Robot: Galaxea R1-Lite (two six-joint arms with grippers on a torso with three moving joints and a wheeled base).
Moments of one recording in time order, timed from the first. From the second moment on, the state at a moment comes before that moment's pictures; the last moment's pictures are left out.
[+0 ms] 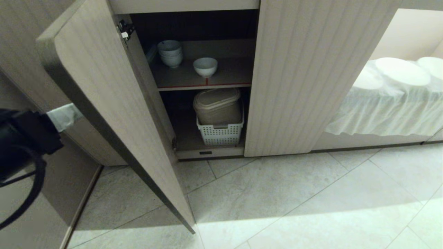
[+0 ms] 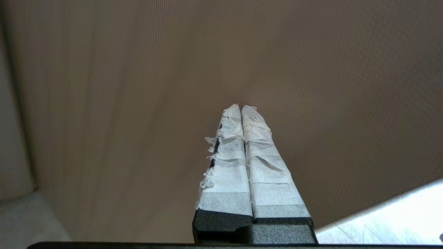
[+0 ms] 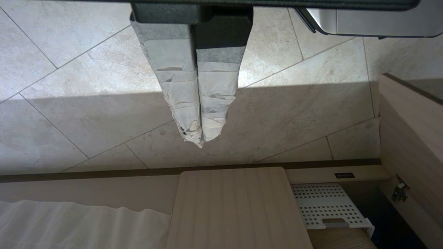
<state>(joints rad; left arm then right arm) -0.18 1.13 -0.52 -0.79 -0.36 -0.43 0.00 0.00 0.00 0.00 0.00 0.00</state>
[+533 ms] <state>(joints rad) -0.27 1.35 -0.67 -0.86 -0.36 -0.41 0.00 0.00 0.00 0.00 0.00 0.00</state>
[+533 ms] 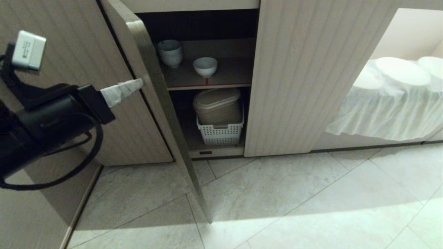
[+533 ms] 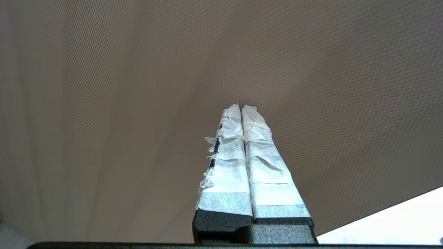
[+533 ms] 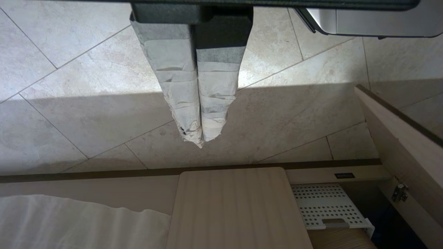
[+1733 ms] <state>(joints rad) -0.50 1.75 -1.07 -0.86 -0.34 -0.36 0.00 0.00 0.00 0.00 0.00 0.00</state>
